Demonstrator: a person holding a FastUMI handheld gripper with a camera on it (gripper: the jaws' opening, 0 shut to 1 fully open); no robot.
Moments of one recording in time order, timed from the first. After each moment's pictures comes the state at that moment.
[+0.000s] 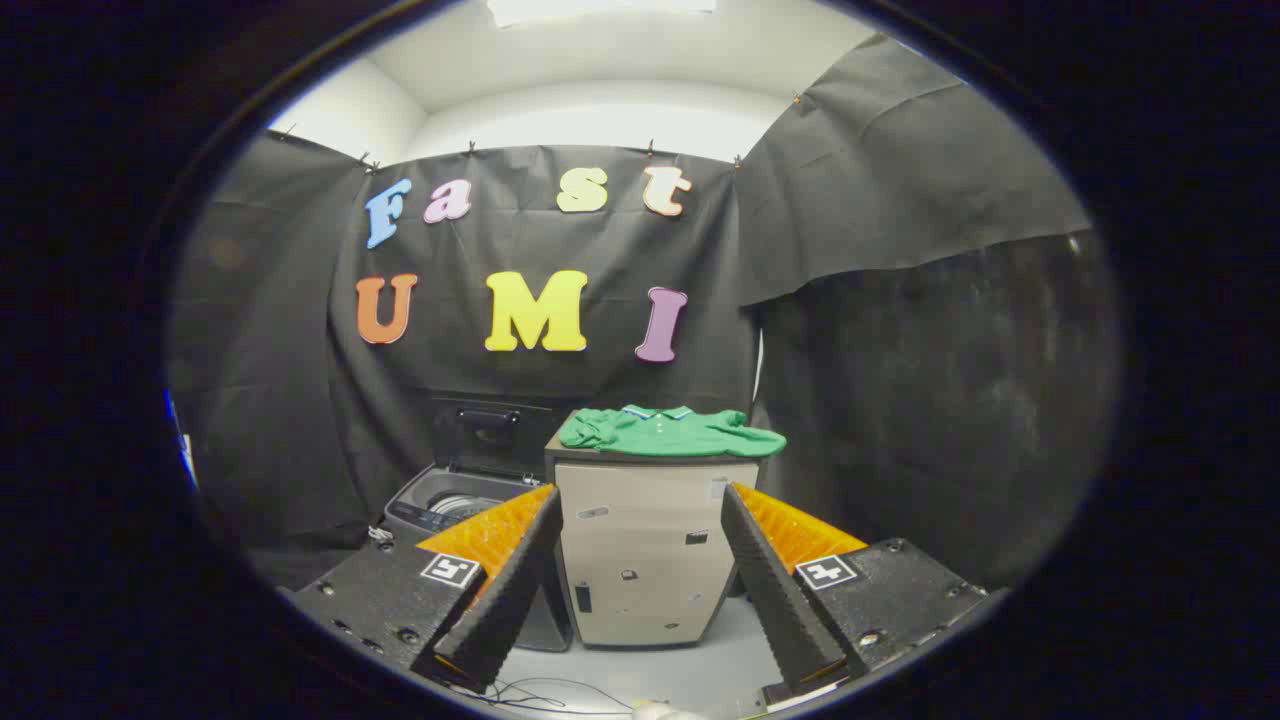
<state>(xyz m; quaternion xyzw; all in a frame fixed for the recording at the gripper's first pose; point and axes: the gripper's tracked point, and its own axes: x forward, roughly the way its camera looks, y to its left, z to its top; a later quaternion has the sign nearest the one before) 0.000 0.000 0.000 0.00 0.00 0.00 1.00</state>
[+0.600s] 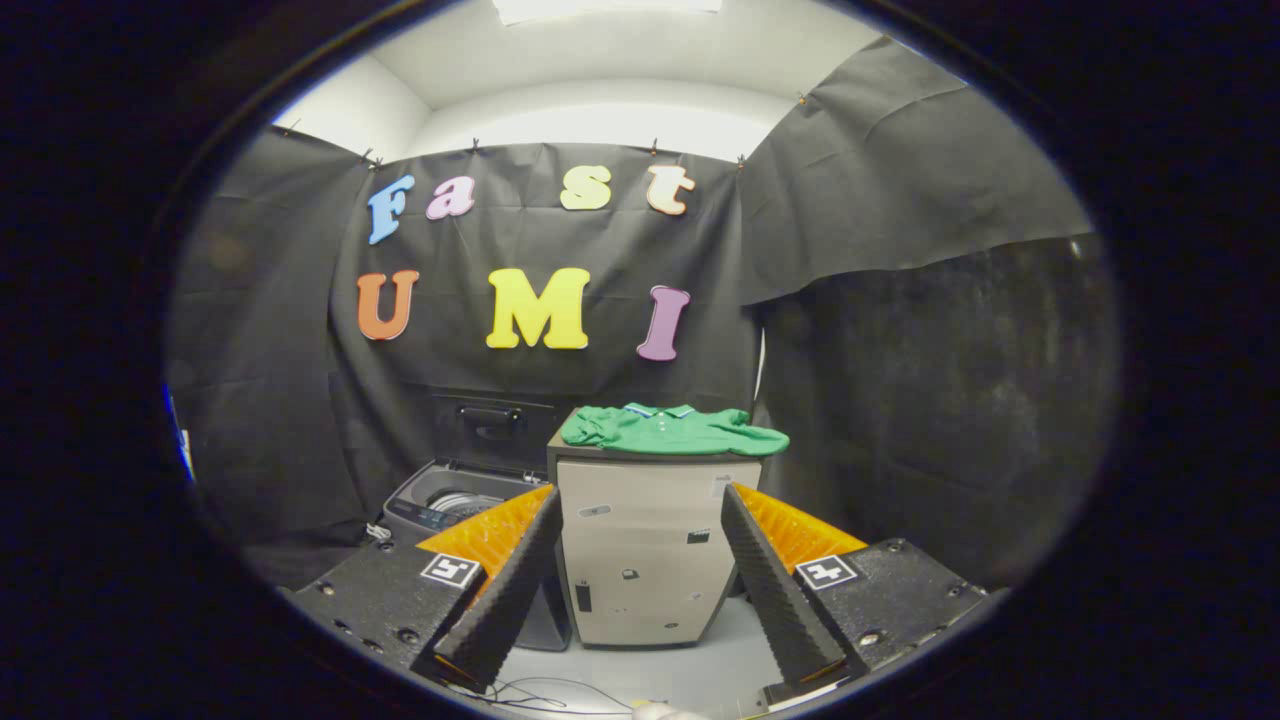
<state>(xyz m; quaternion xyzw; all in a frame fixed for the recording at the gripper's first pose) 0.004 0.000 -0.001 -0.01 0.00 -0.01 1.00</state>
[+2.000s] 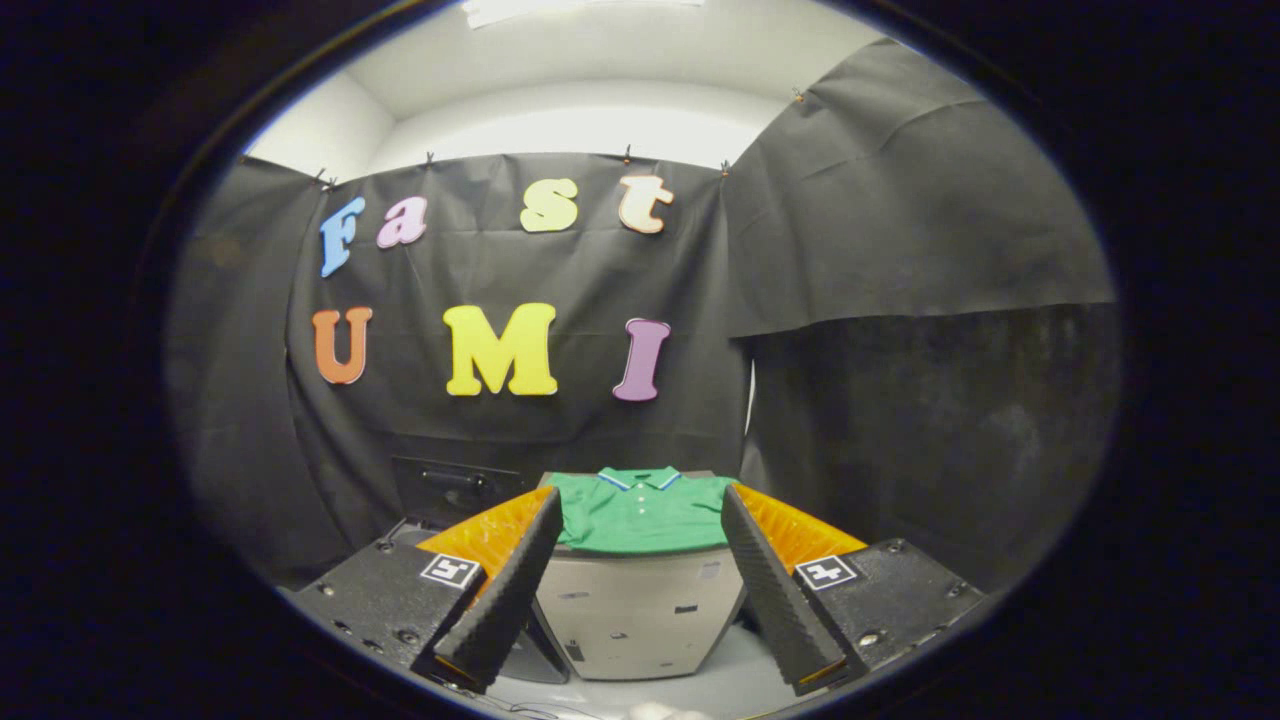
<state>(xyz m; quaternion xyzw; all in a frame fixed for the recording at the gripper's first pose) 0.143 -0.025 0.145 0.02 -0.01 -0.03 1.00</state>
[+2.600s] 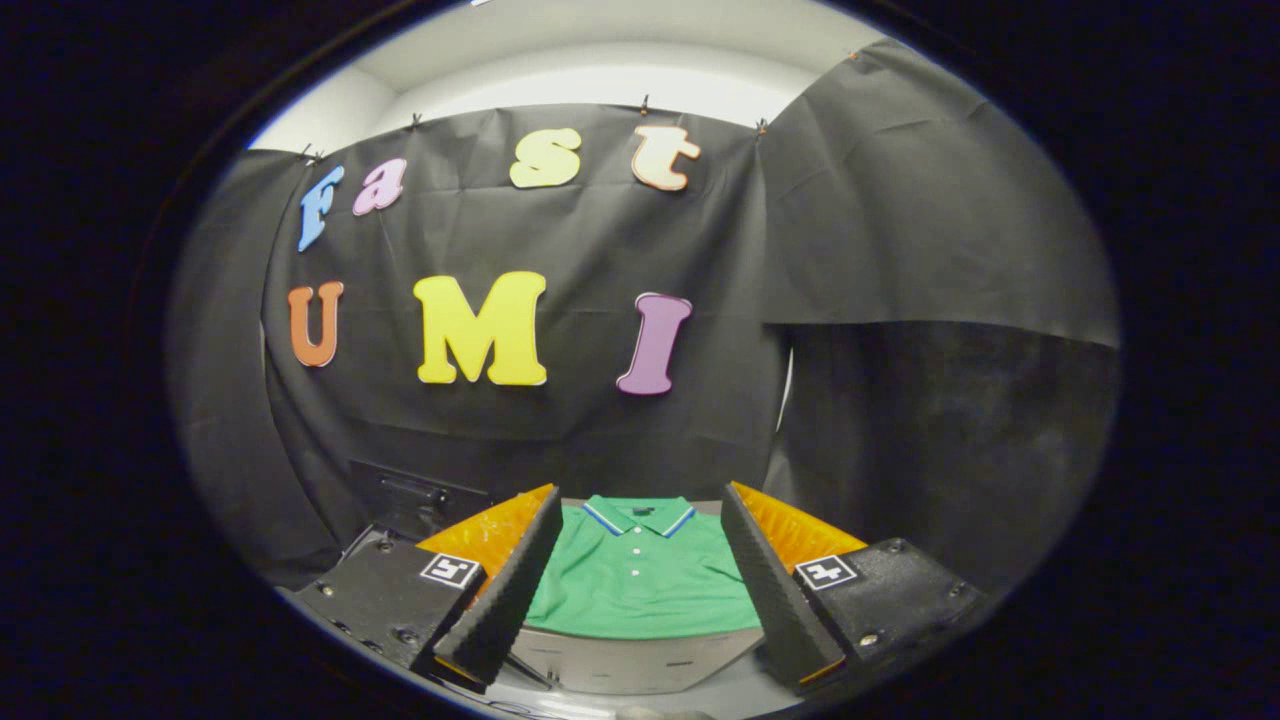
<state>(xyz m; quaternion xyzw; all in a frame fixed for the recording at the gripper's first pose) 0.352 -0.036 0.173 0.00 0.06 0.00 1.00</state>
